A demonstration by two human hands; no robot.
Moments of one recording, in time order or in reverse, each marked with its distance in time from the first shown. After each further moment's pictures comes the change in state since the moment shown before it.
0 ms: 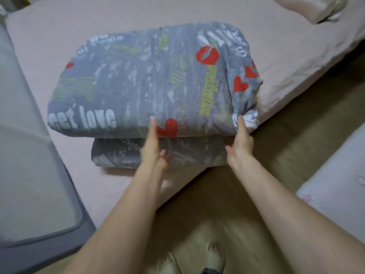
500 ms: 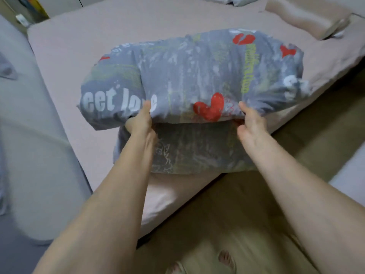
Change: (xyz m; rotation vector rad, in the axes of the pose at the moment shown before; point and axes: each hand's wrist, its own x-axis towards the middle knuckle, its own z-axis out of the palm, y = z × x) left_hand 0.034 0.109 -0.029 -0.072 0.039 0.393; right_hand -0.033 -0.037 0.071 0.272 -0.059 -0.124
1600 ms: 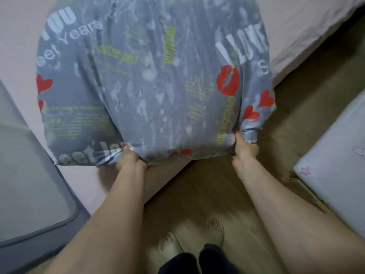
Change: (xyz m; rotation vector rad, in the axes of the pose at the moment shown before) left_hand -0.001 -0.139 -0.066 0.095 0.146 -0.482; right_hand 0.043 0.082 -0.149 -0.337 0.372 0.050
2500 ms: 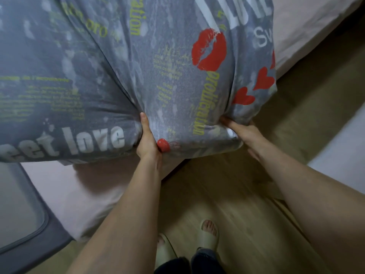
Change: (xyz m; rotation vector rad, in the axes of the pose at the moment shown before) left_hand 0.024 -0.064 0.095 -0.107 0.043 0.092; right_hand 0.092 -0.018 0.016 -0.410 -0.595 -0.161
